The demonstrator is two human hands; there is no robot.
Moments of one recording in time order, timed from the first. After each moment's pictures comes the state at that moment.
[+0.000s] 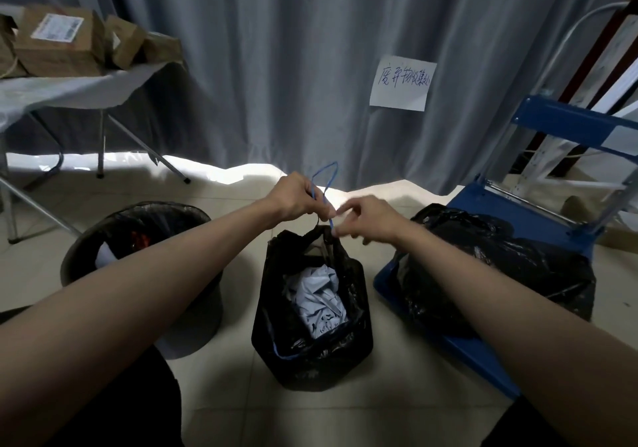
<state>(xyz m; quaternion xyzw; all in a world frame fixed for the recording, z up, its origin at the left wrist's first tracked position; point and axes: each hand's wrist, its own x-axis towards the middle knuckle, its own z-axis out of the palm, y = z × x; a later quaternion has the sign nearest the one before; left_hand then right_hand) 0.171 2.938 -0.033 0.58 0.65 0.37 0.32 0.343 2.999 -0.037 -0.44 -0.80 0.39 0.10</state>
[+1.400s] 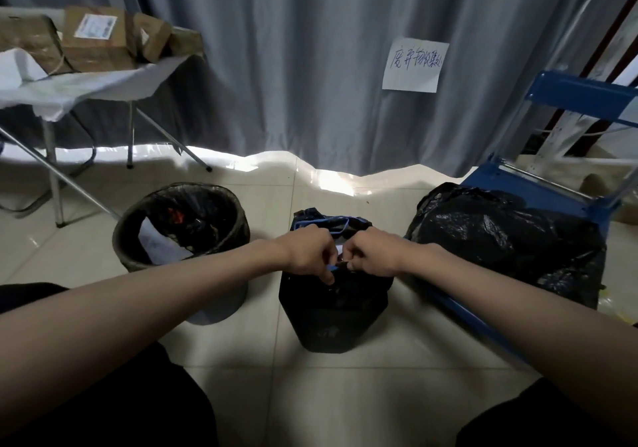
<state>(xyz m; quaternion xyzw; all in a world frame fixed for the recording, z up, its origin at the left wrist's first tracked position) 0.211 2.837 -0.067 0.72 0.65 0.02 0.22 0.364 2.923 -0.076 -0.30 -0.93 0.17 -0.11</state>
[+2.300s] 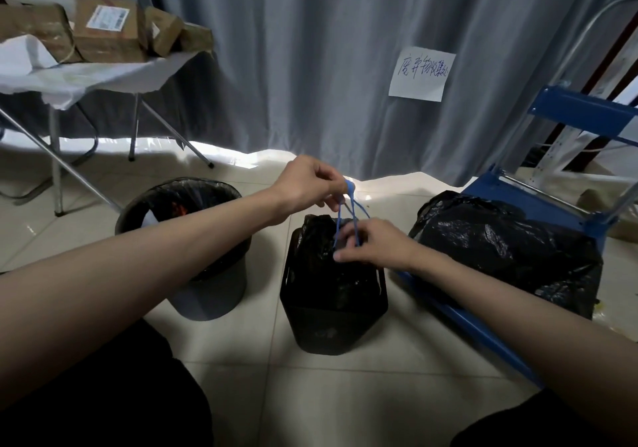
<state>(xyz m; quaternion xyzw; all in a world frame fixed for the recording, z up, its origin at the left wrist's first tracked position) 0.197 2.847 -0.001 0.54 0.65 0.44 0.31 0.364 2.918 -0.067 -0.32 -0.87 0.36 0.07</state>
